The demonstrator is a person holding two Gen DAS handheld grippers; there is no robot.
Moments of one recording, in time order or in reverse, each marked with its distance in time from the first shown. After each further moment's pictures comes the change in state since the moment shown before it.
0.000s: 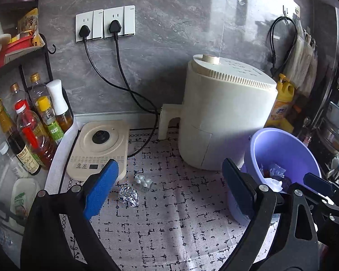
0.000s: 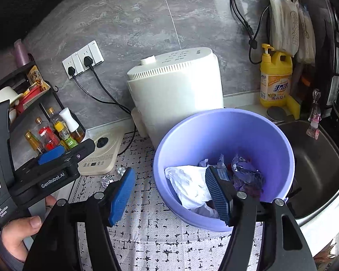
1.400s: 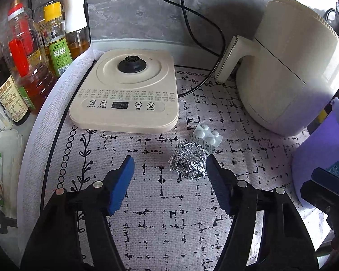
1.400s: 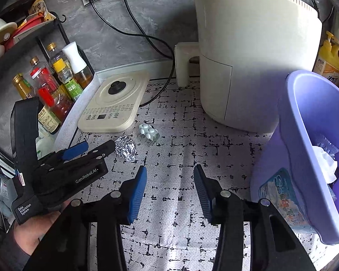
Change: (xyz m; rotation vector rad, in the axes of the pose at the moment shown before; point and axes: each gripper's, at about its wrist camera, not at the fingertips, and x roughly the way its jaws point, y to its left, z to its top) left arm 0.124 0.107 -0.073 -0.131 0.268 0.004; right arm 0.132 0.101 -0.043 -0.154 0.279 -0.002
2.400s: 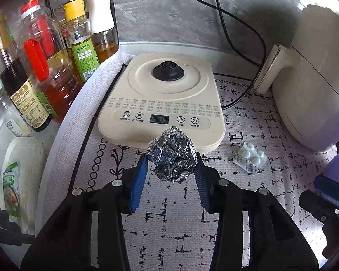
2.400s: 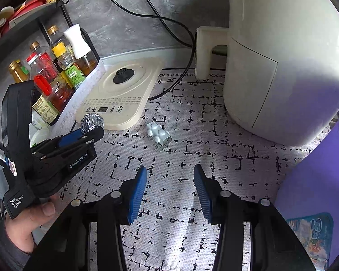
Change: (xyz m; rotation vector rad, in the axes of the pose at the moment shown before) left arm 0.016 0.032 0.016 -0.044 -0.033 0.179; right arm 0.055 0.017 0.020 -0.082 0.060 0.064
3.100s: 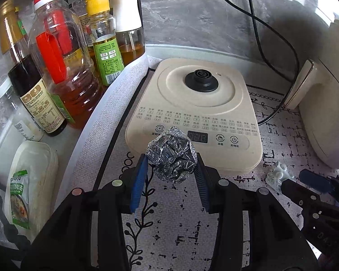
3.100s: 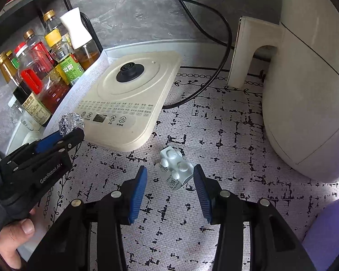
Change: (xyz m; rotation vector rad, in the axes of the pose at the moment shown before) left arm 0.019 0.028 0.018 -0.052 -0.021 0.086; right arm 0.071 0.020 0.035 -0.057 0.029 0.026
